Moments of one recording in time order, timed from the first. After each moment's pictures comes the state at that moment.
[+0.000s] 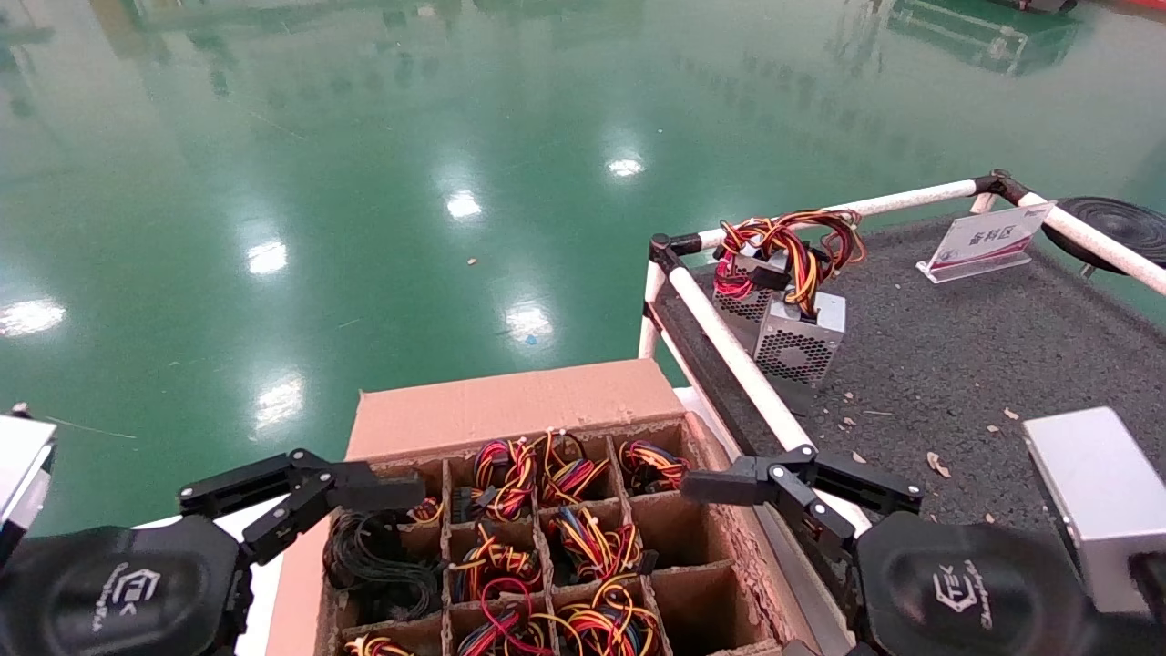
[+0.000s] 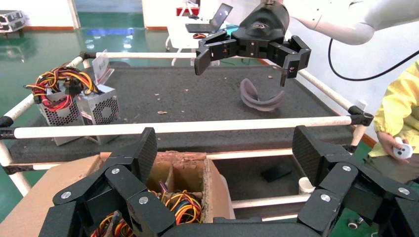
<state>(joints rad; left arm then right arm) -1.10 0.58 0.37 -1.26 0.67 1.46 -0.14 1.08 -0.61 -0.28 1.28 -0.73 -1.49 0.19</state>
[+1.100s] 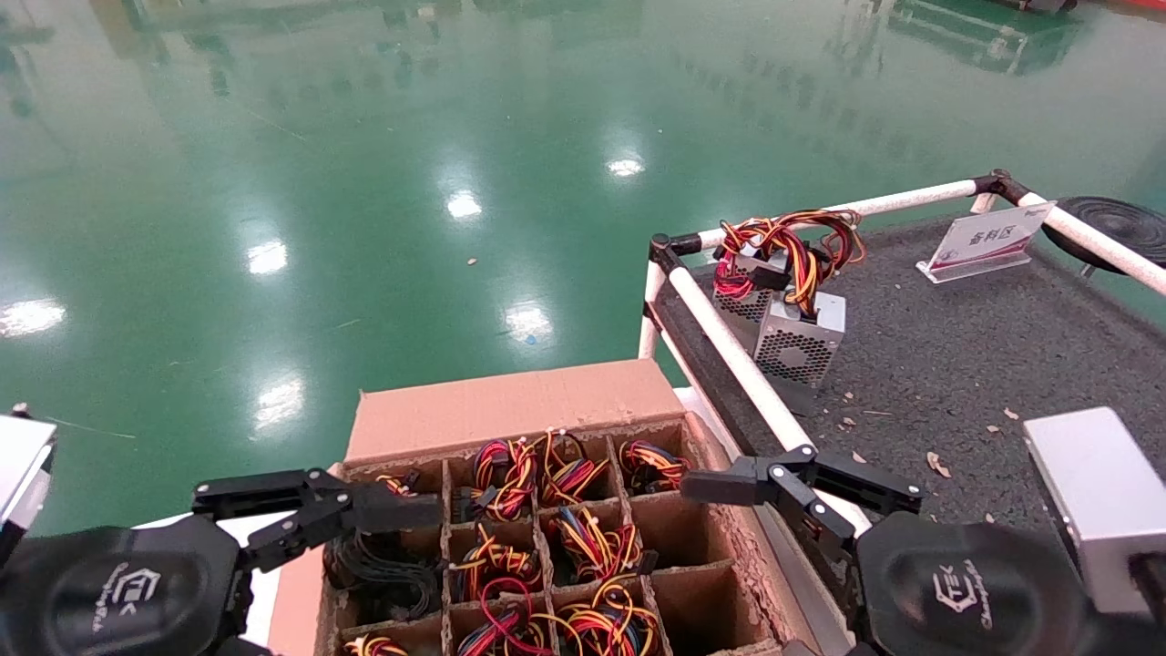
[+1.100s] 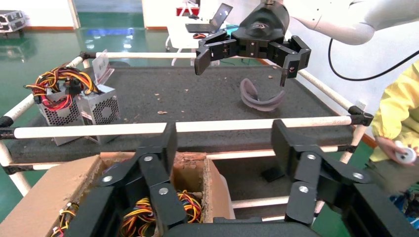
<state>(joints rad) -1.10 0.58 0.37 -1.26 0.67 1.46 -0.14 1.08 -0.61 -0.28 1.28 -0.73 -1.49 0.19</state>
